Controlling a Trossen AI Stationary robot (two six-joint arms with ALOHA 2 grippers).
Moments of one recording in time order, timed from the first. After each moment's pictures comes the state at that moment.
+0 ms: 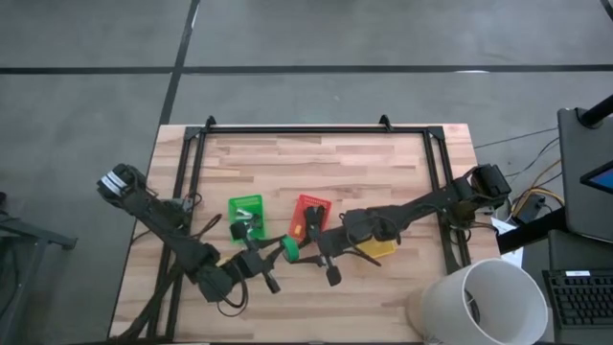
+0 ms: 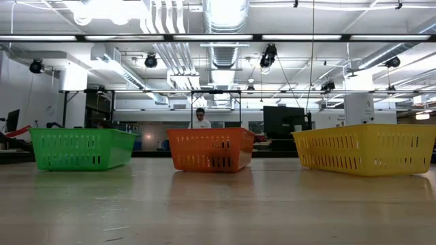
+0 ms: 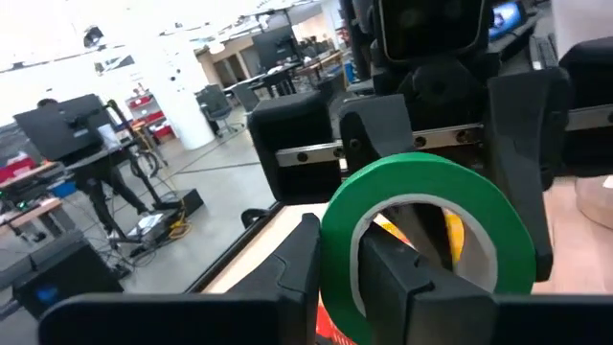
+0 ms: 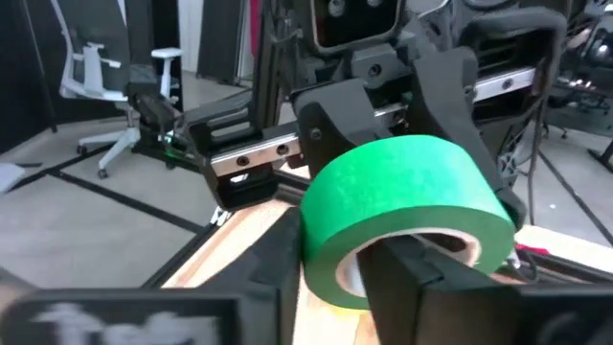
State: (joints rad) left arm -0.71 1.50 0.98 0.39 -1.30 0.14; right arm 0.29 1.73 1.15 0.48 -0.07 -0.11
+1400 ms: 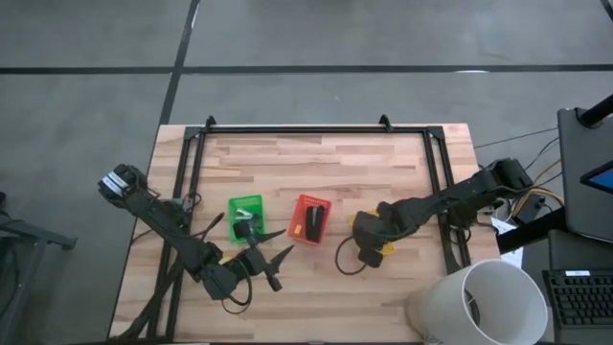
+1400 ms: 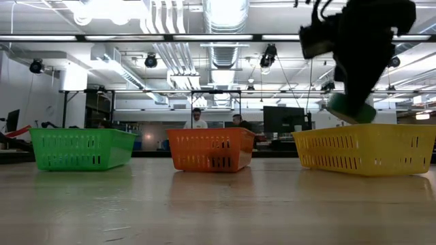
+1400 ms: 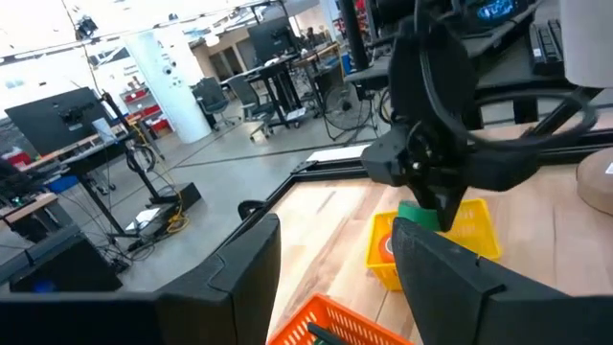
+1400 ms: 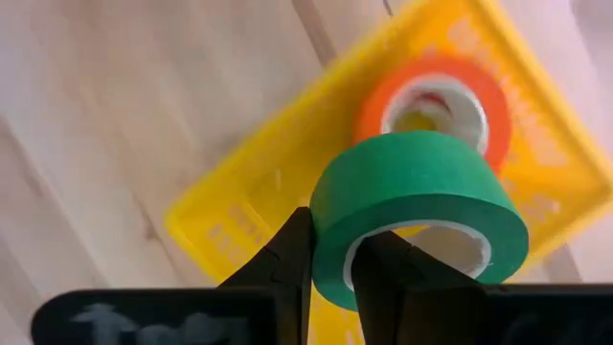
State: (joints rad) left arm -0.70 1.50 0.96 0.39 -1.28 0.12; right arm 0.30 1.54 1.05 -0.88 0.09 0.77
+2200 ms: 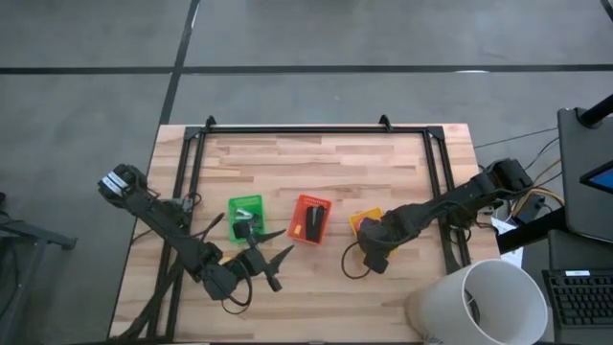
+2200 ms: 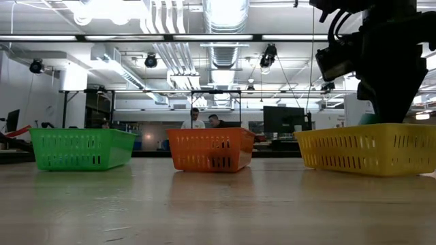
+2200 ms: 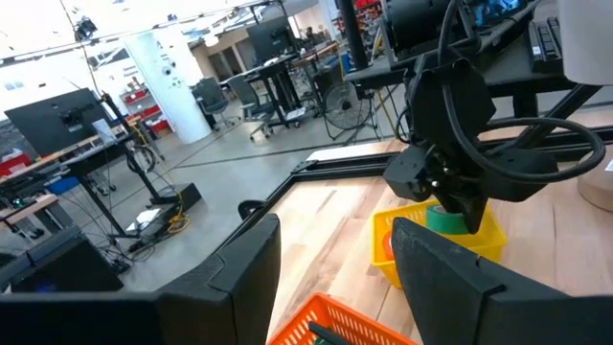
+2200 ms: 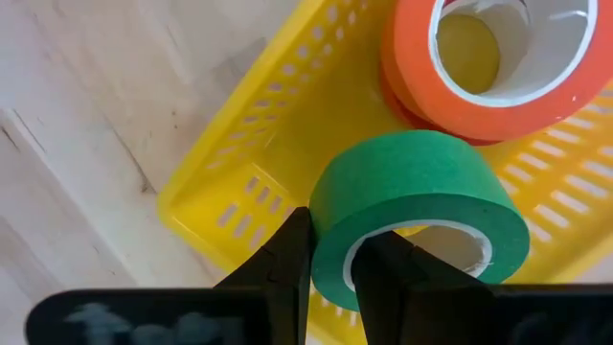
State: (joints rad) left arm -0.70 1.50 0.96 0.38 -1.28 0.12; right arm 0.33 1.54 0.94 -0.82 -0.03 0.88
